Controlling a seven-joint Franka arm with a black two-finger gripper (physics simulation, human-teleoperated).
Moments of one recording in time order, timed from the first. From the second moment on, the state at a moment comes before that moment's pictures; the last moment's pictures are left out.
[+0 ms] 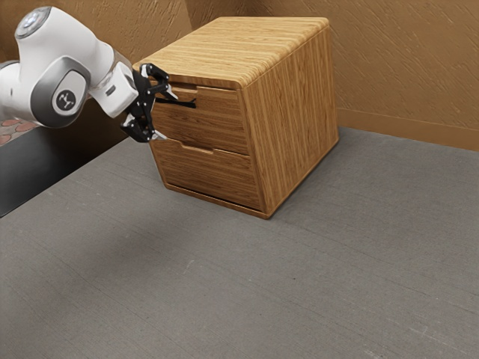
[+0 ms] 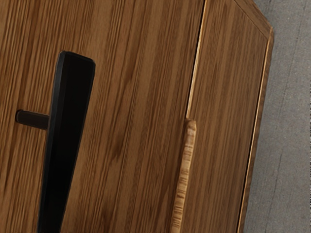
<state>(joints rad) -1.71 -0.53 1.73 -1.49 0.52 2.20 1.39</state>
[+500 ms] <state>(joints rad) -1.70 -0.48 1.73 -1.49 0.48 2.15 1.39</state>
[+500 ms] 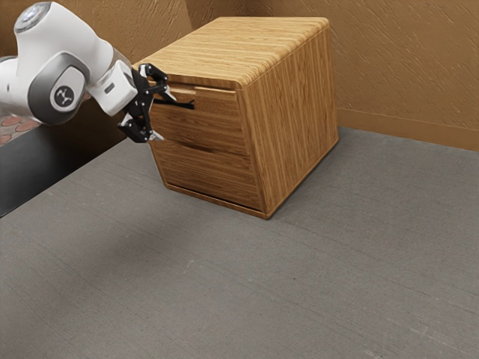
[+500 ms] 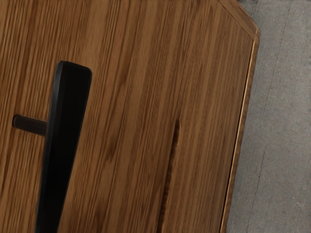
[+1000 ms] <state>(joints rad) -1.67 -0.44 1.73 -1.50 0.43 2.11 1.39</state>
